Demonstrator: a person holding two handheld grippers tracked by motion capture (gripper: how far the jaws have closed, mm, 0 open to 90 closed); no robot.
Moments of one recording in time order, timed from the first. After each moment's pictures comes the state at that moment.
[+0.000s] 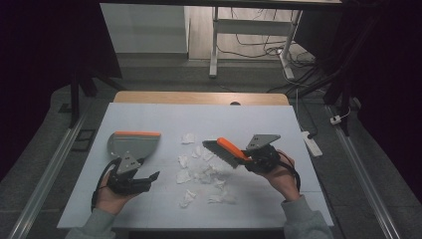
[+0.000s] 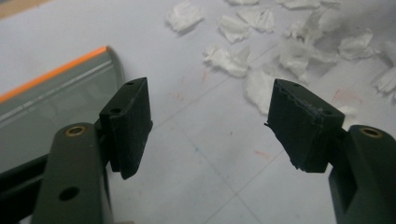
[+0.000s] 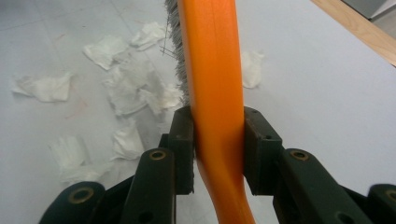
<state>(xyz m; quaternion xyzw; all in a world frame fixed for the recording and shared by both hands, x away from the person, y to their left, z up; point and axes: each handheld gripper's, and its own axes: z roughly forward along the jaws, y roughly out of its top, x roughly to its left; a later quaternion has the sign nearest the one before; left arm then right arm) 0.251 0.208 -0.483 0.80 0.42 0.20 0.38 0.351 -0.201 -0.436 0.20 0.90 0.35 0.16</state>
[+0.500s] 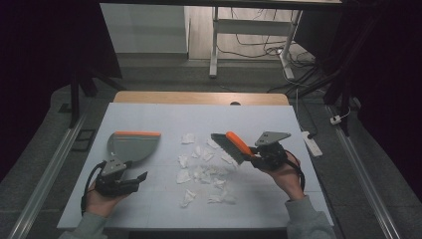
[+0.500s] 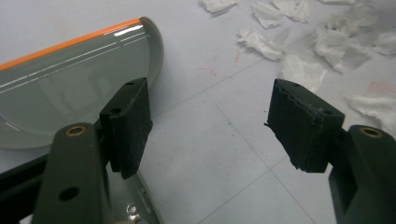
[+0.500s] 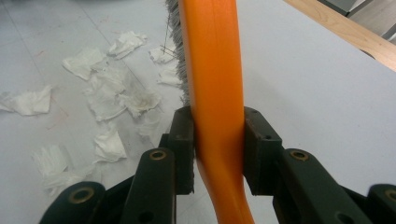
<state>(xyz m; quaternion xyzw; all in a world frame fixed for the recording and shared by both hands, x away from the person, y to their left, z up) 0.248 0.234 -0.500 0.78 0.46 0.20 0.38 0.356 -0.217 -0.435 0.24 0.88 0.37 0.16</state>
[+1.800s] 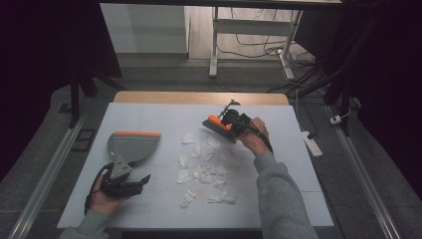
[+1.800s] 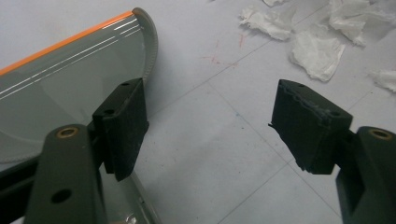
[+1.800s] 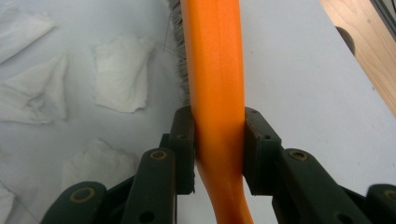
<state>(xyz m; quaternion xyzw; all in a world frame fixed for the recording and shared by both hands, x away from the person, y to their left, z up) 0.253 0.230 -0.513 0.80 0.43 0.22 0.35 0.479 -0.116 -0.456 0.24 0.94 0.13 0.21</state>
